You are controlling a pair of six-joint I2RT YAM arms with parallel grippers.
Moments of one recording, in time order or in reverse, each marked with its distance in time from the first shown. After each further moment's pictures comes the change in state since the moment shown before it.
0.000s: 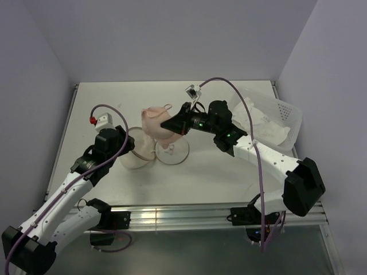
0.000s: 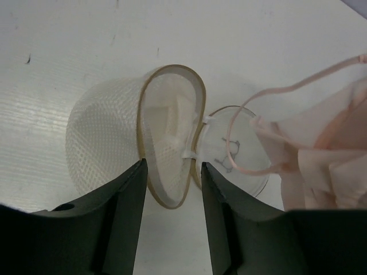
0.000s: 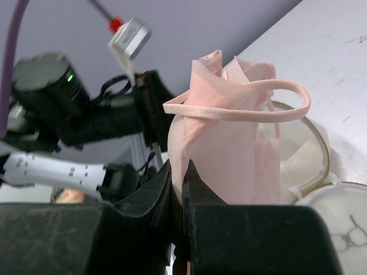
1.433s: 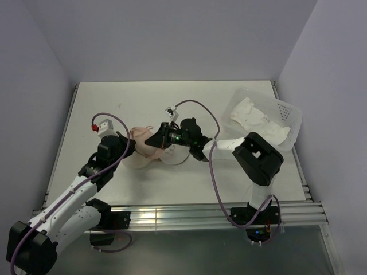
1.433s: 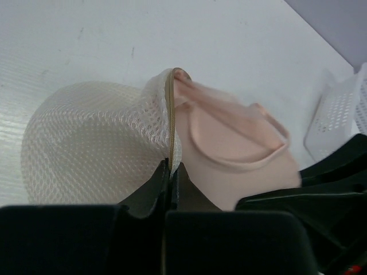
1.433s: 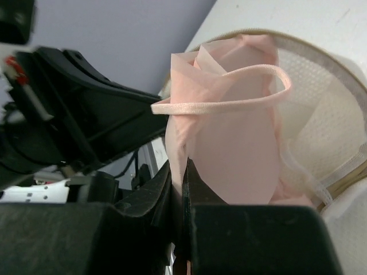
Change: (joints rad) left arm 0.021 -0.010 -0.220 0.315 0.040 -0.101; right arm 0.119 0.471 -0.053 0.427 0.124 0.248
